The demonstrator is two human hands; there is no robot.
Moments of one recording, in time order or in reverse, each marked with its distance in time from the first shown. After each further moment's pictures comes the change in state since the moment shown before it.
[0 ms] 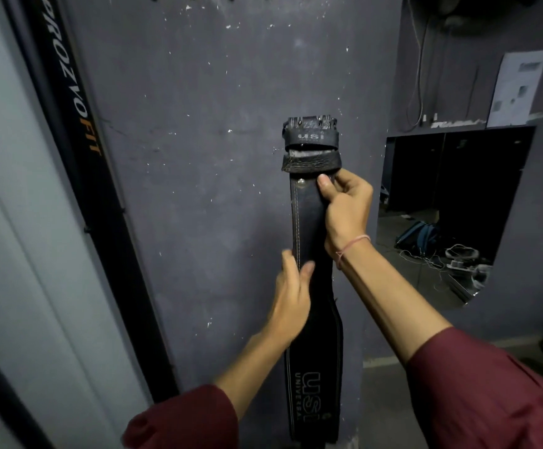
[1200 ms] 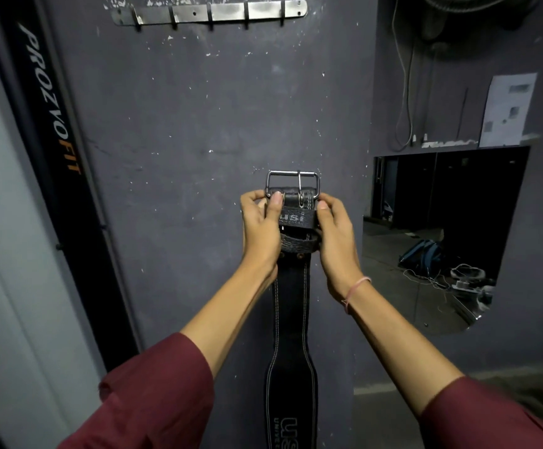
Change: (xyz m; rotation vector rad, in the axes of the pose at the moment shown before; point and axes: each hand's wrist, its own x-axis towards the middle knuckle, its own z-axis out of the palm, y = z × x) left_hand 0.104 0.082 0.021 -0.571 0.318 0.043; right_hand 0.001 -0.016 -0.068 -0.185 -0.184 0.027
